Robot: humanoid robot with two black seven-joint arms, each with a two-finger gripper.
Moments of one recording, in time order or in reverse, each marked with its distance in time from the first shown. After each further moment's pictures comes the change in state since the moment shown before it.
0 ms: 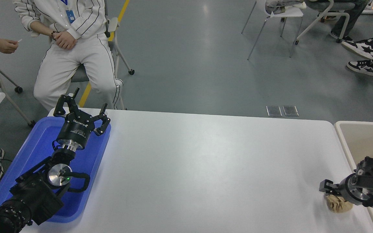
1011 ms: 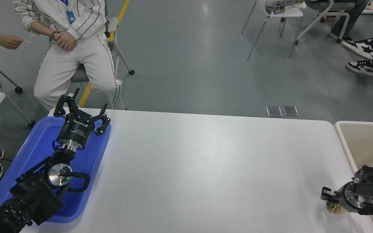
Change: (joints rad) left arm 0.000 0.000 0.000 0.000 0.000 0.000 0.000; right arm -0.065 0.026 0.014 -0.013 0.096 -0.029 0.001
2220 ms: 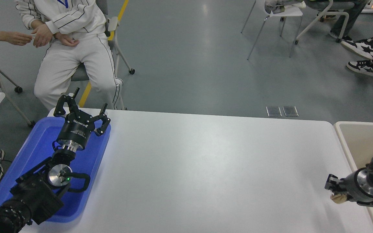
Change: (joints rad) left arm -0.001 0.000 0.000 0.000 0.000 -0.001 0.000; right arm 0.418 -0.196 -0.174 0.408 0.056 0.067 0.000
